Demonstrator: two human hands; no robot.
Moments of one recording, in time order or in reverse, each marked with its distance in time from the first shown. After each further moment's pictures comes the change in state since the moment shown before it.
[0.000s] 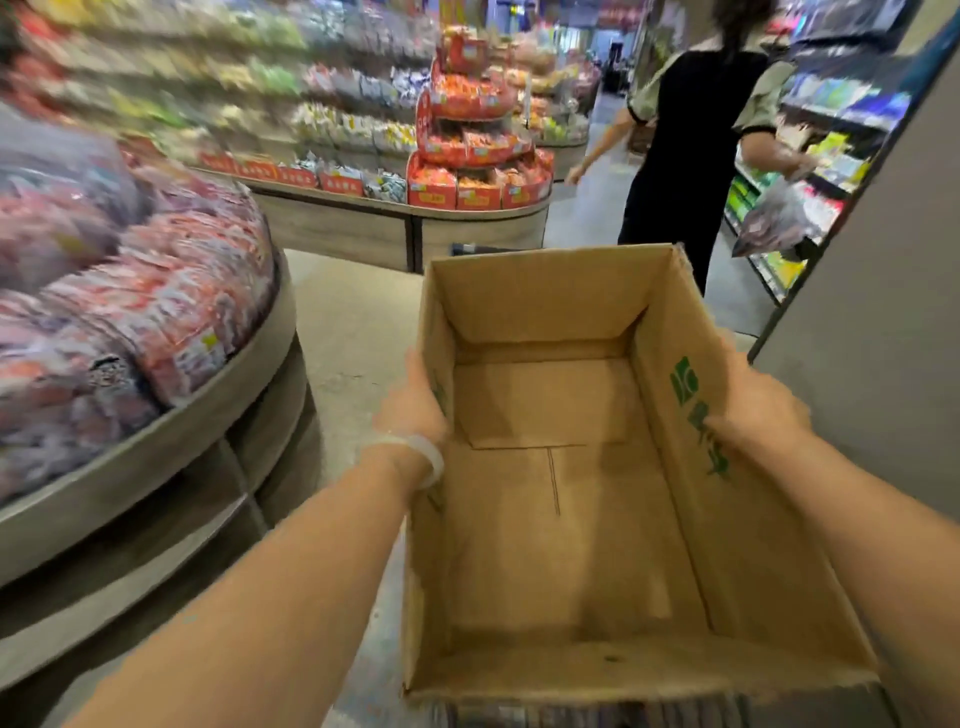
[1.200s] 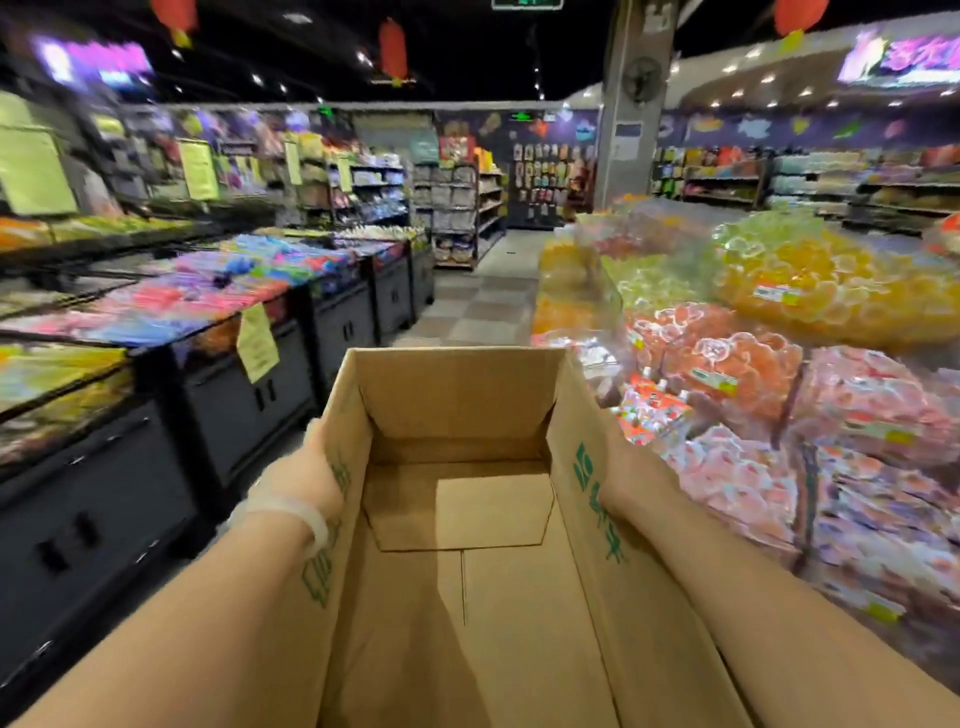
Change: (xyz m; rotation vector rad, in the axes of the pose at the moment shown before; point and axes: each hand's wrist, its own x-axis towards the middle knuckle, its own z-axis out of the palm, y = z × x) left_hand -0.509 -0.392 -0.492 0.238 1.003 -1.322; right_hand -0.503 -0.697 0.035 0.185 -0.382 -1.532
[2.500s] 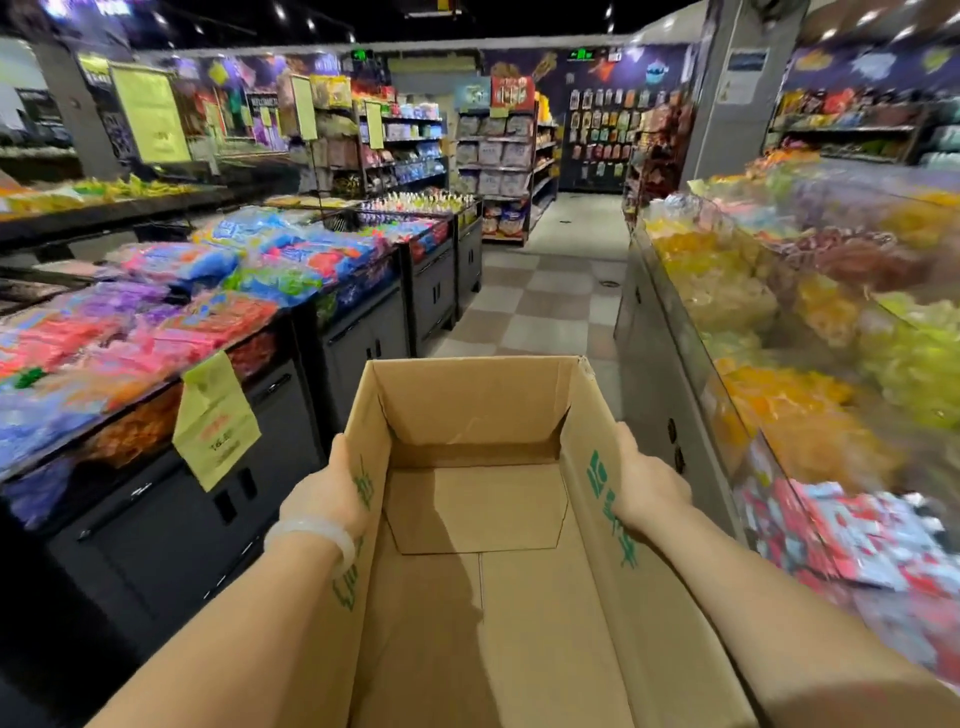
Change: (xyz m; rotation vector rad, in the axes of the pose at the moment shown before) left_hand 0.844 0.037 0.133 -0.049 -0.076 -0.127; right_hand 0.788 -0.347 0.189 -0.078 -0.067 -0.041
